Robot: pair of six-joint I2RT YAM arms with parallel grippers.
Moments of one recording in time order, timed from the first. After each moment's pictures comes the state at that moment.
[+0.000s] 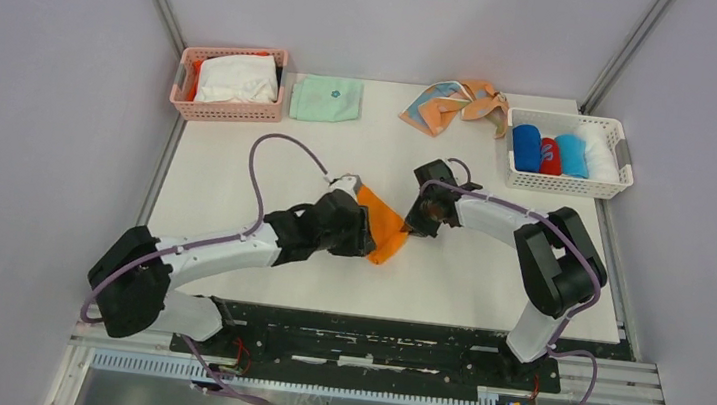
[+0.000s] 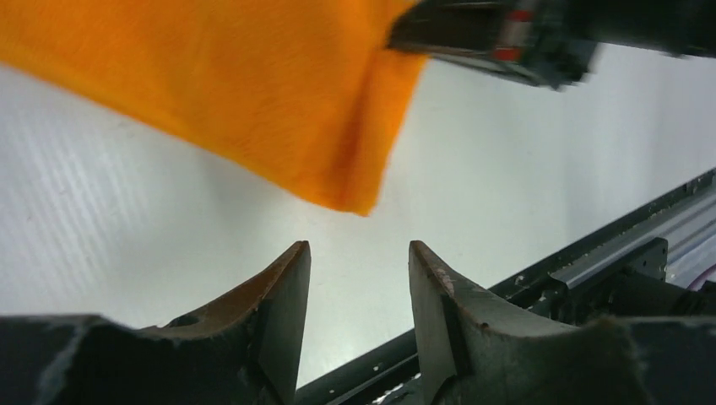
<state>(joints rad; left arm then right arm) -0.84 1.34 0.75 -0.21 -0.06 -0.82 0.55 1.76 1.02 -0.38 0.00 0.95</state>
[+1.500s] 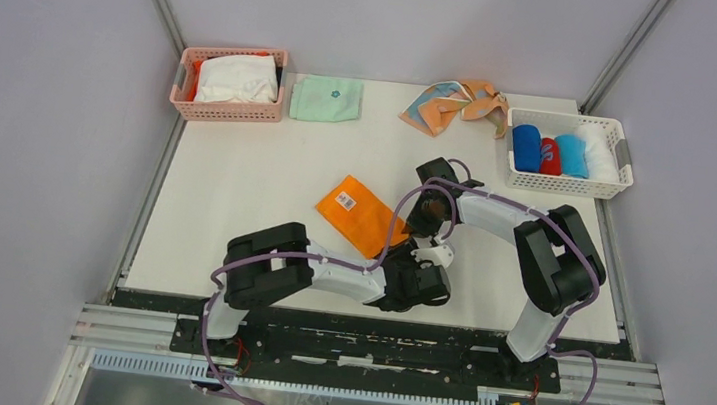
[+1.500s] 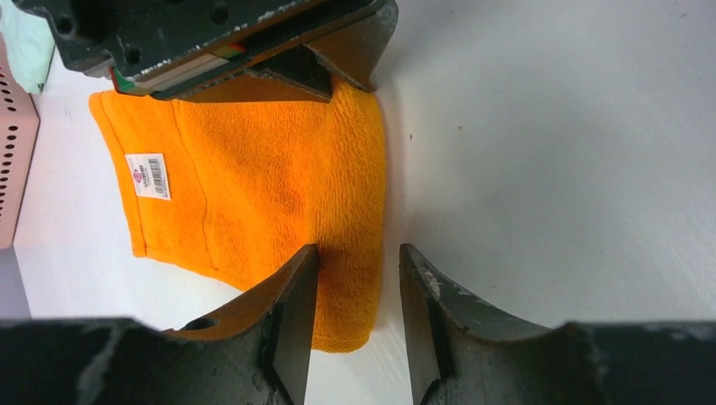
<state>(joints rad) -1.31 2.00 1.18 -0.24 -0.89 -0.17 0.54 1.78 1.05 -0.43 -0.04 0.93</state>
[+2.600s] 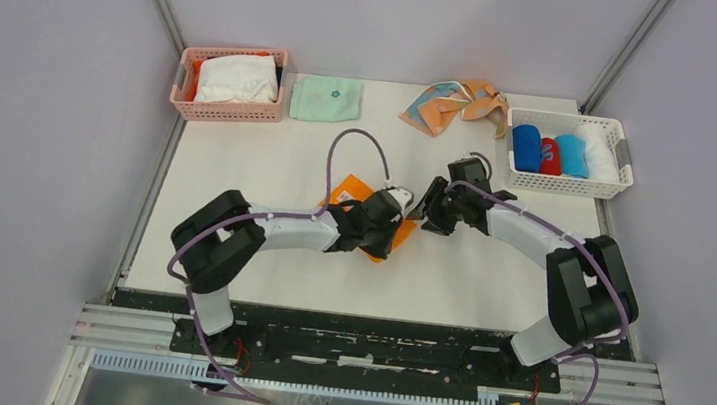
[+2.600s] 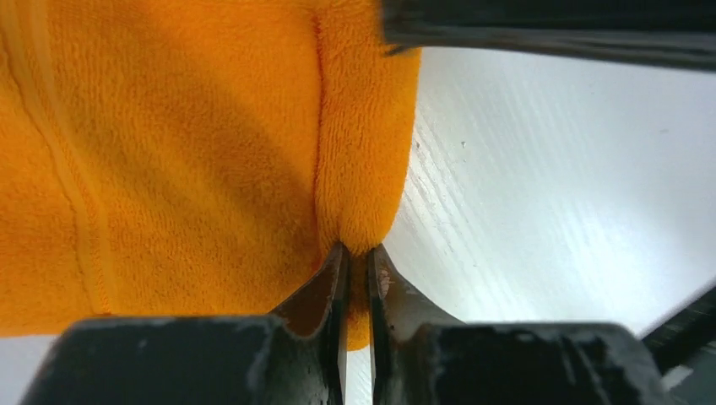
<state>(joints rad) -0.98 1.79 1.03 -0.15 -0.15 -0.36 0.44 1.61 0.93 -0.30 -0.19 0.85</state>
